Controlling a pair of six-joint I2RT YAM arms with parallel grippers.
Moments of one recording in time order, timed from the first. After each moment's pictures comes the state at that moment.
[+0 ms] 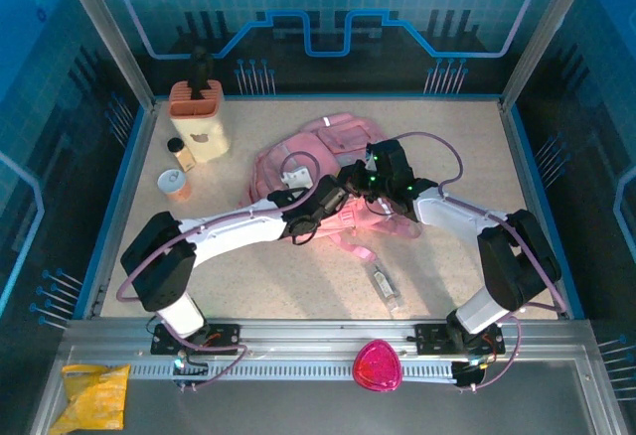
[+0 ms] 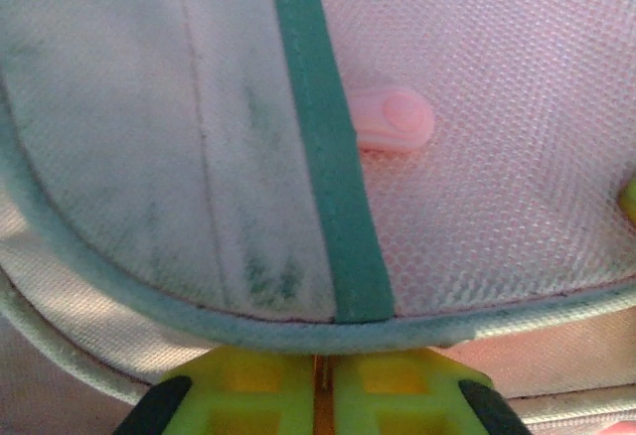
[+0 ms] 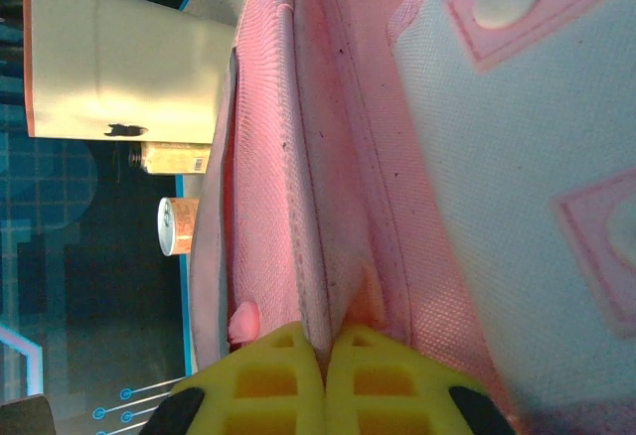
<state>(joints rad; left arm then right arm) -0.85 1.65 1.14 -0.50 -0.48 -1.21 0.50 1.57 0.95 0.04 -0.33 1.04</state>
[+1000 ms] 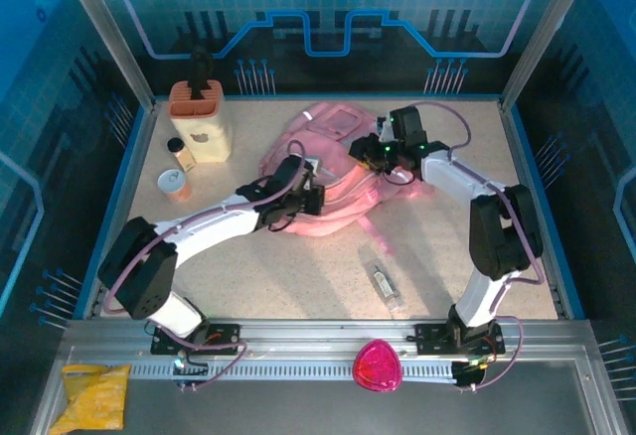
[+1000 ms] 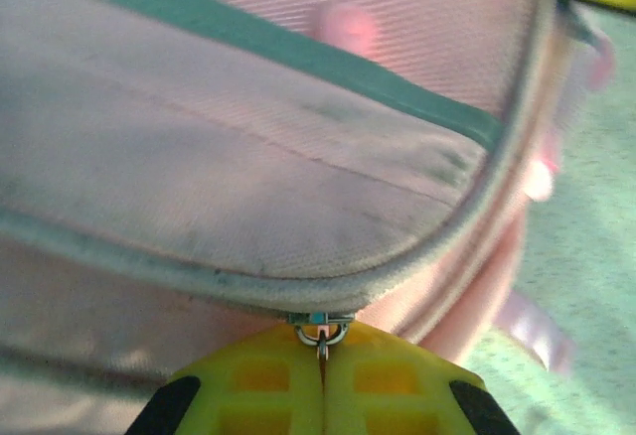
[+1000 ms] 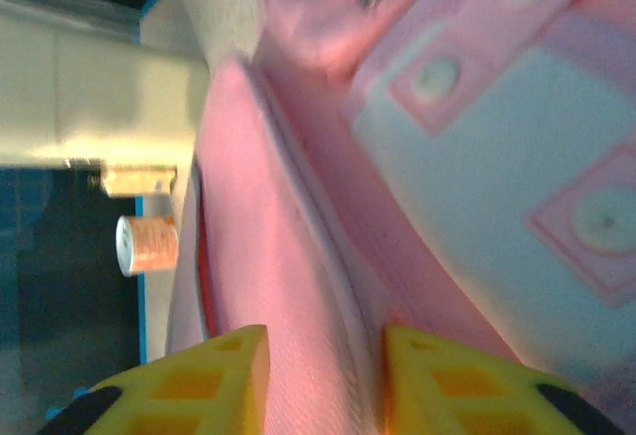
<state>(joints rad) -0.69 1.58 1.04 -0.23 0.01 -0.51 0.29 1.78 1.30 -0.26 -0.51 0.75</state>
